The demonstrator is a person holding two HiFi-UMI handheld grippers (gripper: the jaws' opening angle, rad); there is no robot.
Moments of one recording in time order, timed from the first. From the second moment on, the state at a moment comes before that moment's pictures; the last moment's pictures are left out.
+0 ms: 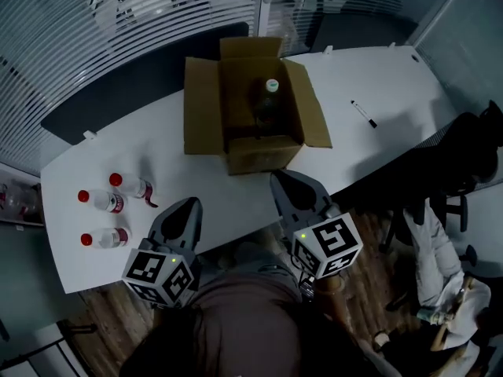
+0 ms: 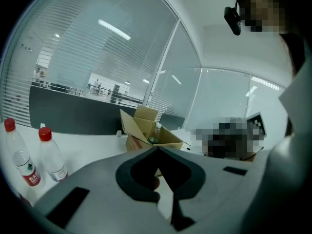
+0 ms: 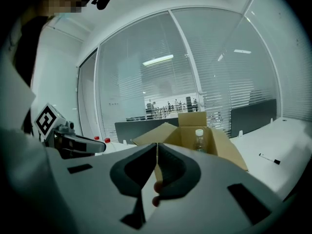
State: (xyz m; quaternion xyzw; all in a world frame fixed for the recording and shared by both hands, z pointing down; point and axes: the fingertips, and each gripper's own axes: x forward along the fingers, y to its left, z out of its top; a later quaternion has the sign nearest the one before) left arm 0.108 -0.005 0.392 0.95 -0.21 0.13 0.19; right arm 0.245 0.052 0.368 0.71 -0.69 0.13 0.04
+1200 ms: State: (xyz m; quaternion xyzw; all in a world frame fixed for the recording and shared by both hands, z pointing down) left arm 0.149 -0.078 0.387 0.94 -0.24 0.12 0.21; right arm 0.347 -0.033 0.344 0.73 -0.67 0.11 0.07
